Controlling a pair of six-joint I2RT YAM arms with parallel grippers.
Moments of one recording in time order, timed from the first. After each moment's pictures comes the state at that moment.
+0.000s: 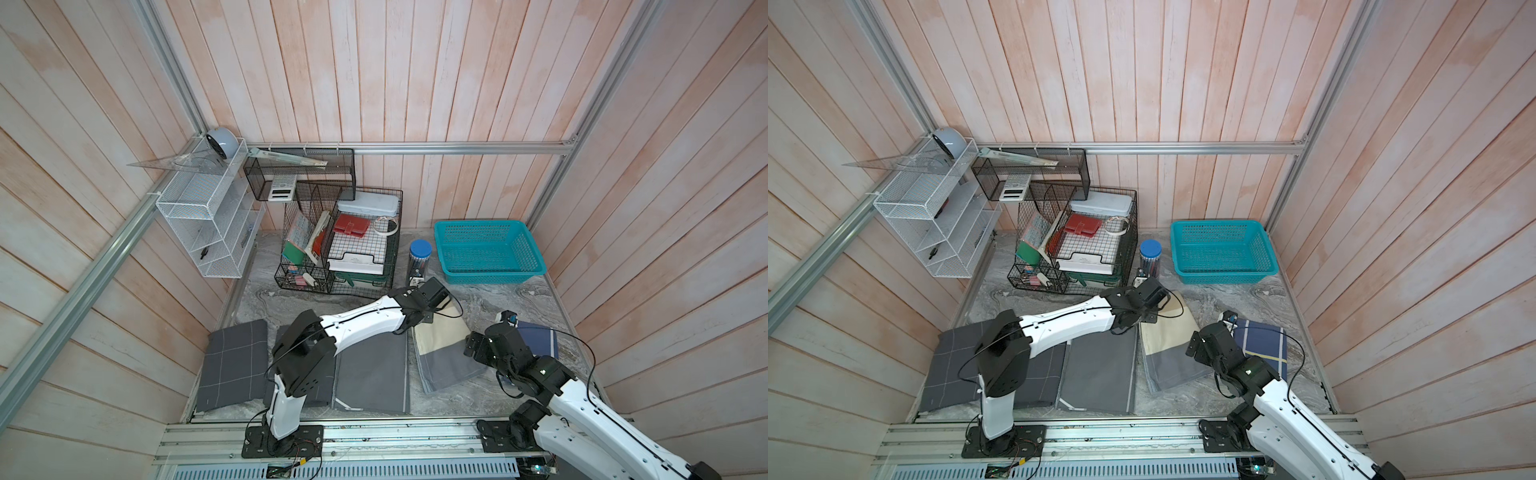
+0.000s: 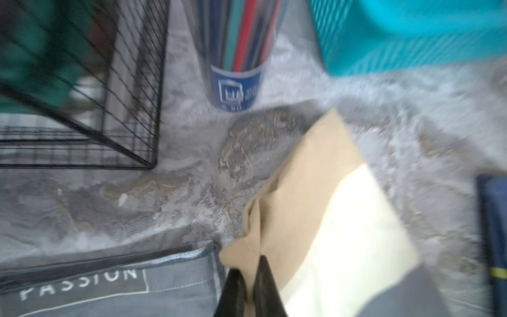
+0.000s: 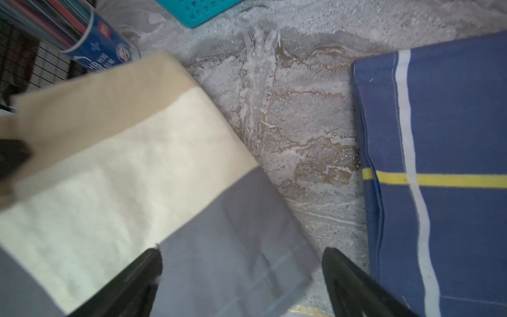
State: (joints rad) left arm -0.96 1.88 1.52 -0.60 -0.39 -0.73; right arm 0.60 0.73 0.48 -0.67 0.30 0.84
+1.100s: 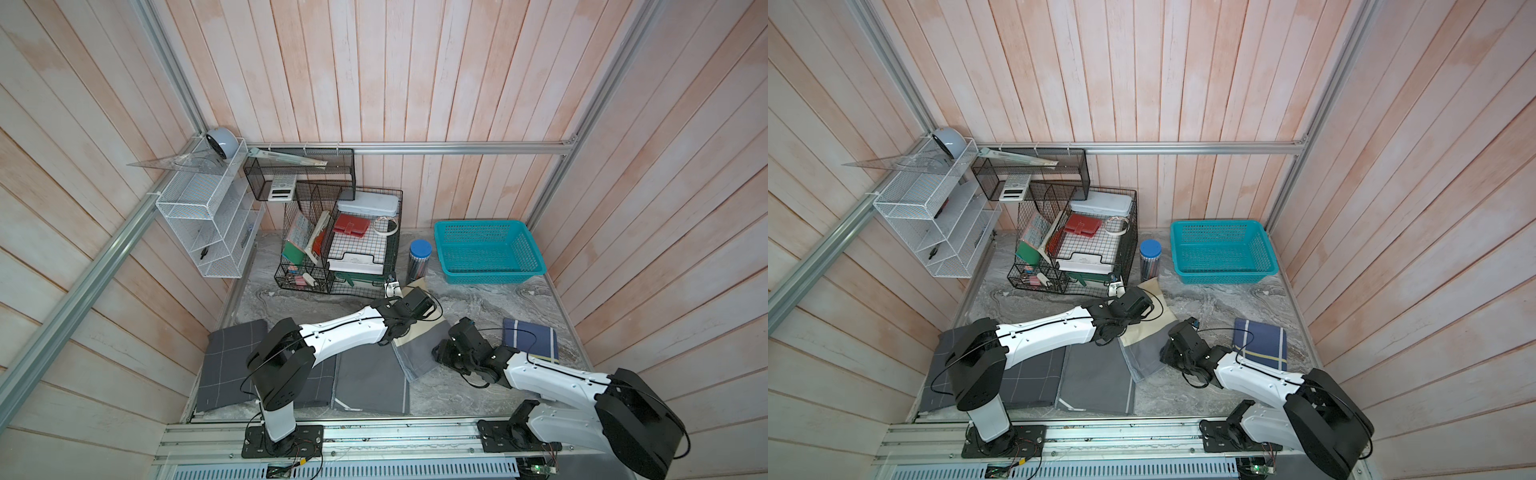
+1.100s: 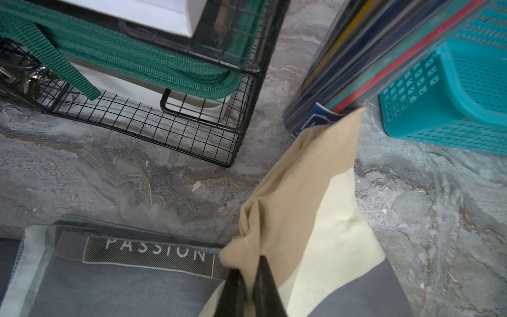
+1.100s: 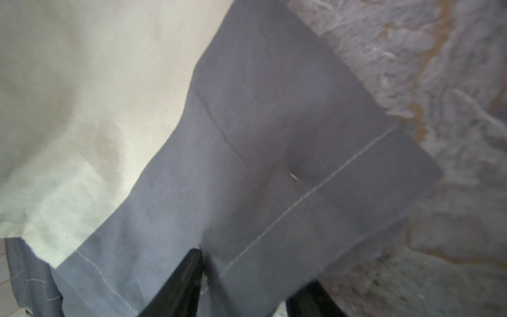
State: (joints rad) left arm -0.95 1.79 1.31 -0.53 -0.55 -0.93; right arm 0.74 1.23 0.43 -0.18 0.00 1.07
